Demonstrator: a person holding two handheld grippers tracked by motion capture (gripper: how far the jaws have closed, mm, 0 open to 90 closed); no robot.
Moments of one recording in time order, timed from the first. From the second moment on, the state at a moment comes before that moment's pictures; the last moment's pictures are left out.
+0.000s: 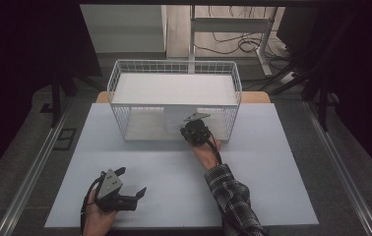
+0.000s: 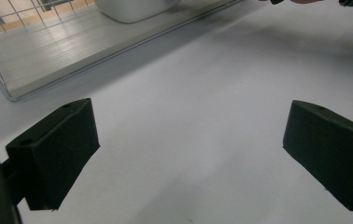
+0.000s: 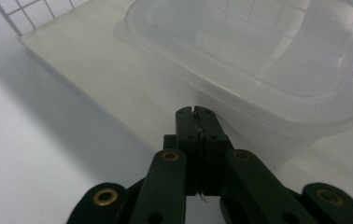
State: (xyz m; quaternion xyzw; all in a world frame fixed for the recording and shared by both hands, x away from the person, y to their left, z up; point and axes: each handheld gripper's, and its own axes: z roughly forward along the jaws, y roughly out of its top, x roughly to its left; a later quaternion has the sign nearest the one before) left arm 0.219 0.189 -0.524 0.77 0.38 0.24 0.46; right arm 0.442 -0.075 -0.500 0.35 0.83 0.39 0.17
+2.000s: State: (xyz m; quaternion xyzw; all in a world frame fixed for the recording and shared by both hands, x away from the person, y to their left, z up) left arm 0.226 0.184 -0.526 0.79 0.39 0.16 0.45; right arm 0.358 -0.123 -0.470 0.32 0.83 0.43 0.15
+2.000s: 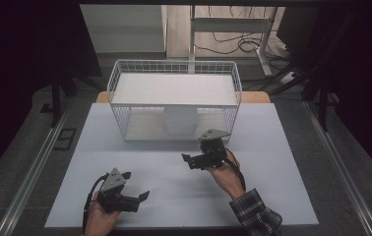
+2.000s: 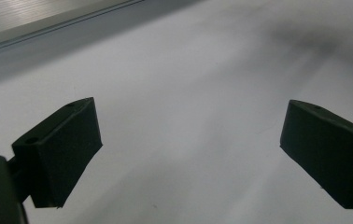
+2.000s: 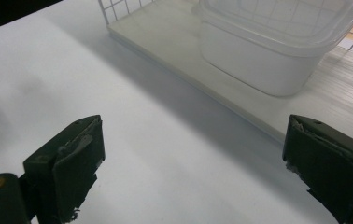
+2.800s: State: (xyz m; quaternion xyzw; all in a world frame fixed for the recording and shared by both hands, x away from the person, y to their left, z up) left arm 0.225 0.182 -0.528 0.79 0.39 0.16 0.44; right arm 0.316 -0.147 -0.481 0.31 0.84 0.42 0.15
